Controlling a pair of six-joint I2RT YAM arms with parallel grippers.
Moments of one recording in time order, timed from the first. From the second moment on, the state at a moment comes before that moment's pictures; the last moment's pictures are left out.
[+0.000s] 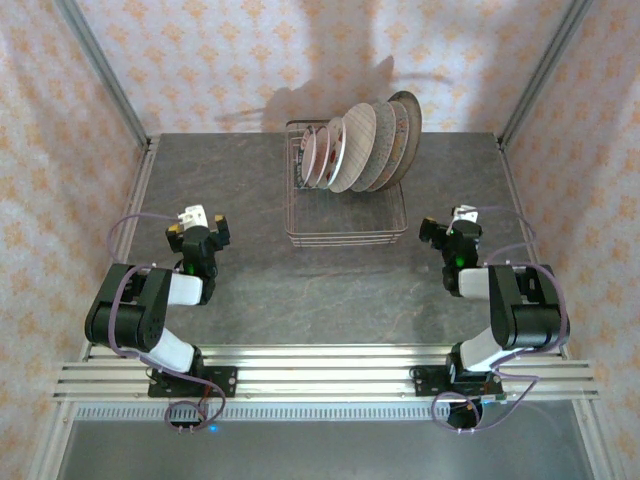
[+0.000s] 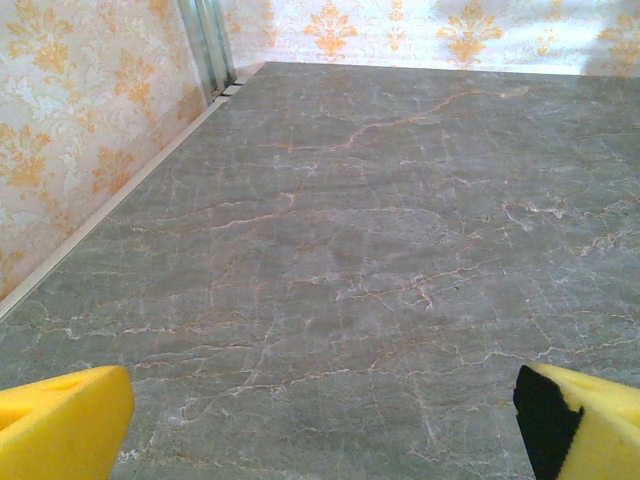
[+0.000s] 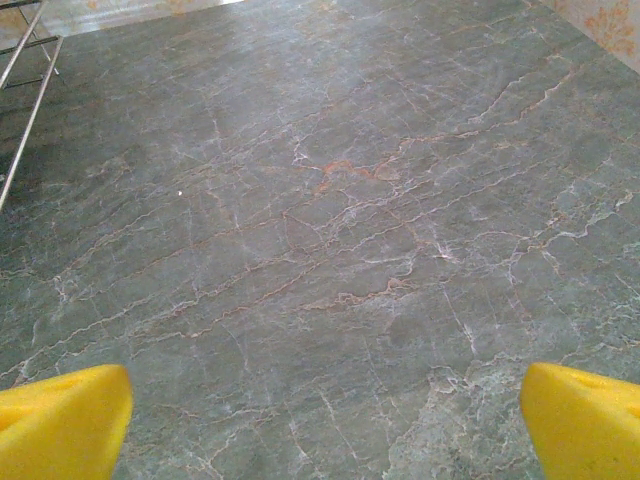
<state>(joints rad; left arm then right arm) -0.04 1.54 0.35 0.85 -0.44 -0.07 -0.01 1.52 0.41 0.66 0.12 0.17</state>
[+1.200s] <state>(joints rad) -0.09 1.10 1.38 -0.43 -0.39 -0.70 -0.04 1.19 1.76 -0.70 0.43 0.69</state>
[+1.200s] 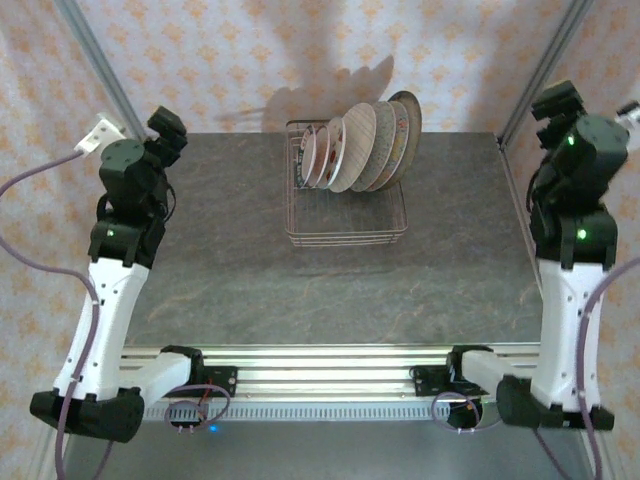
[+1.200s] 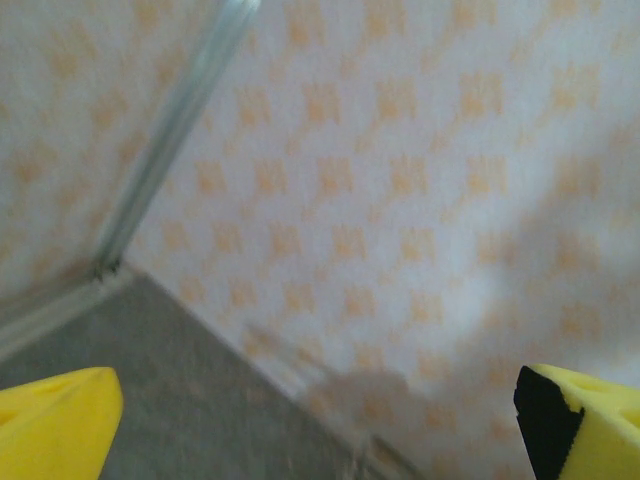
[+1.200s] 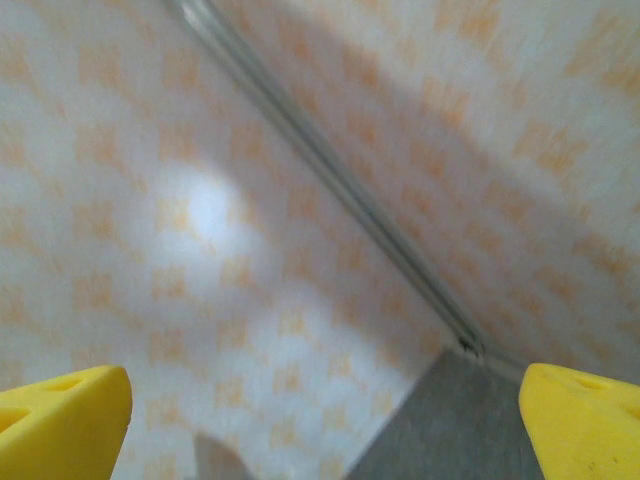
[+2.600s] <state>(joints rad) -0.37 1.05 1.42 -0.63 0.08 -0.54 0.12 2.16 2.49 -1.17 0.05 0.39</state>
